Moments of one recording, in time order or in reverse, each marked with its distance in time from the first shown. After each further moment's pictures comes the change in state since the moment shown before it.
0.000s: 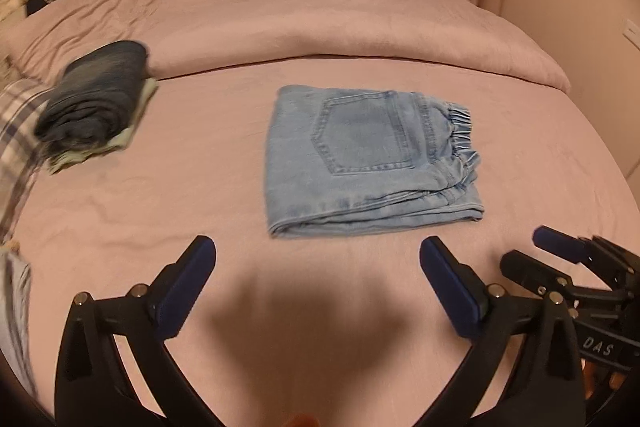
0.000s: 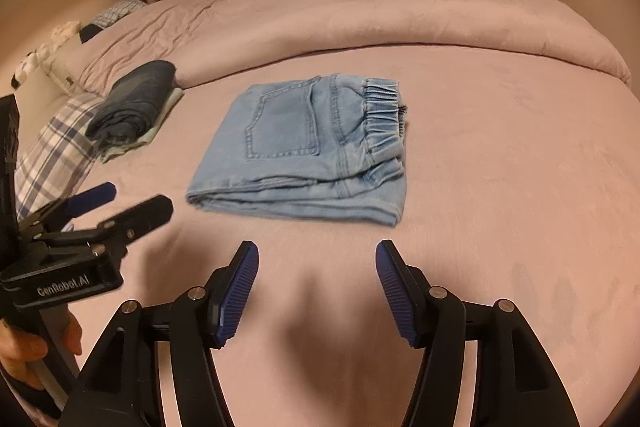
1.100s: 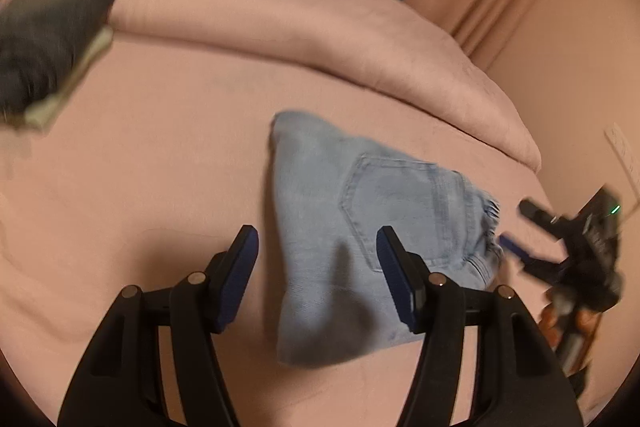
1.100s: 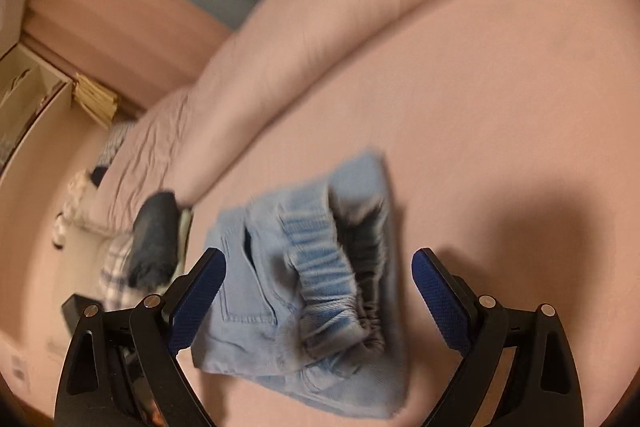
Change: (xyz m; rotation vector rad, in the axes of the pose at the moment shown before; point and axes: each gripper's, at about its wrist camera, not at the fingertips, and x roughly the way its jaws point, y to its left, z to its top) left arm 0.088 0.078 0.048 -0.208 -0.034 -0.308; right arm 0.069 -0.111 0.078 0.431 -0.114 0.270
